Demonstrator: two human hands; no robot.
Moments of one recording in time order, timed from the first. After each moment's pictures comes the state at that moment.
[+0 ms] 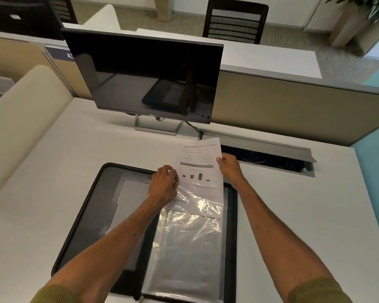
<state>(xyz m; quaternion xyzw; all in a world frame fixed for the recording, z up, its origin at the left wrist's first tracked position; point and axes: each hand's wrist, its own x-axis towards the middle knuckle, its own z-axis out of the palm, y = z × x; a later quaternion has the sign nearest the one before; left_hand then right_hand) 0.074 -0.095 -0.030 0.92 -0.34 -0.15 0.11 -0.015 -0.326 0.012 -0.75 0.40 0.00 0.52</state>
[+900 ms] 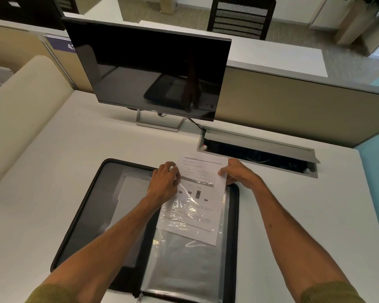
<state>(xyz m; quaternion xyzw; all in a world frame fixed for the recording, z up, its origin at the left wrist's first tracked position) 0.080 -0.093 -0.036 0.91 -0.35 -0.15 0.13 -0.030 -0.349 0.008 -0.72 0.38 0.18 0.55</state>
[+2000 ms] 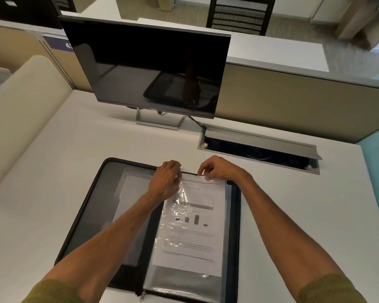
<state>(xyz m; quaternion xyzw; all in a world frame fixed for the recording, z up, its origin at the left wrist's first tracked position) 0.086 -0.093 -0.036 0.90 -0.39 -0.14 0.15 -0.002 -0.318 0.014 -0.88 0.14 0.24 0.38</state>
